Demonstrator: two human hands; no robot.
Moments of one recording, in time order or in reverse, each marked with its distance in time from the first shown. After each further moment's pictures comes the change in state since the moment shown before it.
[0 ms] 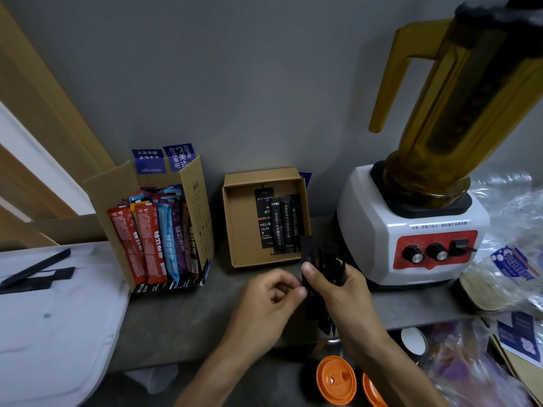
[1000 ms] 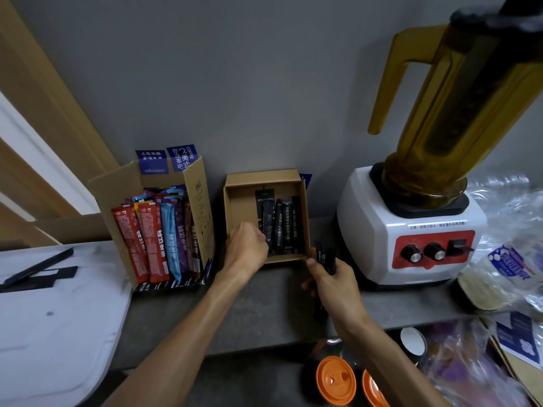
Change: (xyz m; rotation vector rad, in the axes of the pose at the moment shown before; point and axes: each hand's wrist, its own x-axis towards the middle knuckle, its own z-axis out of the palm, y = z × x) left_hand 0.115 -0.021 -0.028 0.504 0.357 -0.189; right_hand 0.040 0.033 -0.001 -0.164 0.163 0.077
